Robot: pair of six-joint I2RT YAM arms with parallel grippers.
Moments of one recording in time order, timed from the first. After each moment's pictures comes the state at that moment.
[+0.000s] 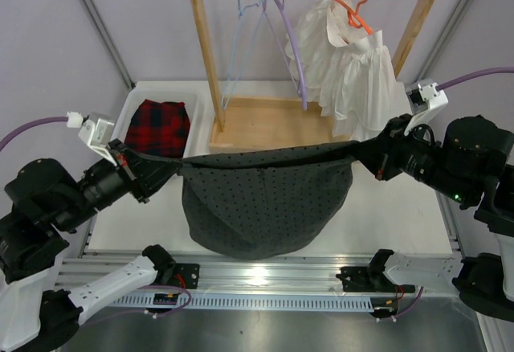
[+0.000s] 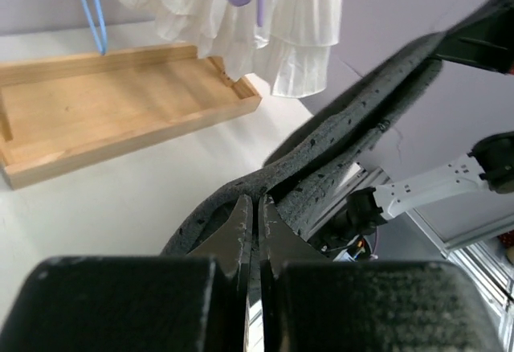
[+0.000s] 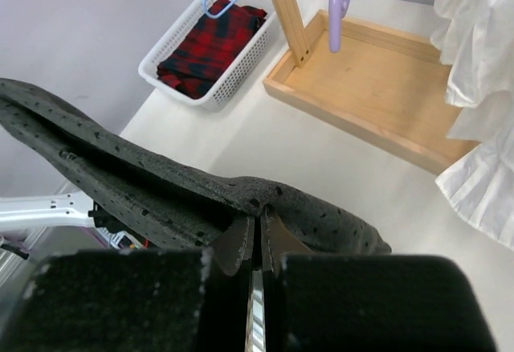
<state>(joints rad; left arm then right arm) -0.70 0.71 1.61 -0.97 0.08 -0.43 0.91 1.06 2.02 -1.24 0.20 0.39</state>
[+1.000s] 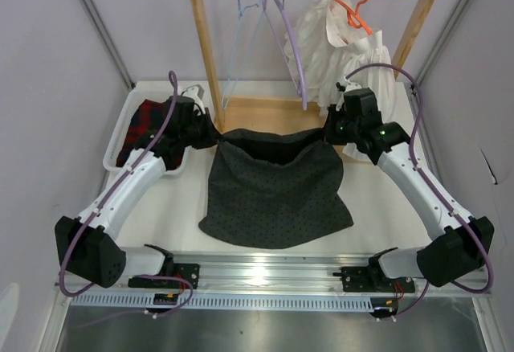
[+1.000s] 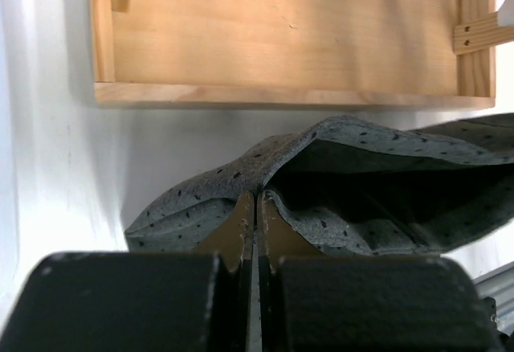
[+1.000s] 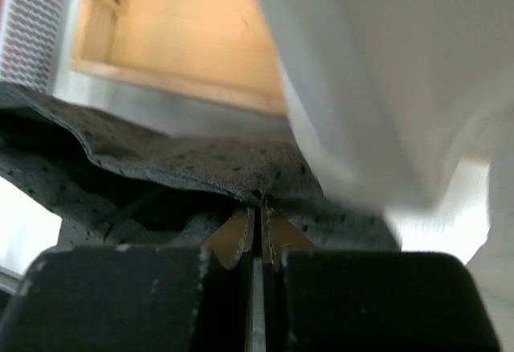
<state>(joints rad) -0.35 1.30 1.18 -0.52 0.09 -0.49 0.40 1.35 1.35 -0.64 -0.04 0.35</state>
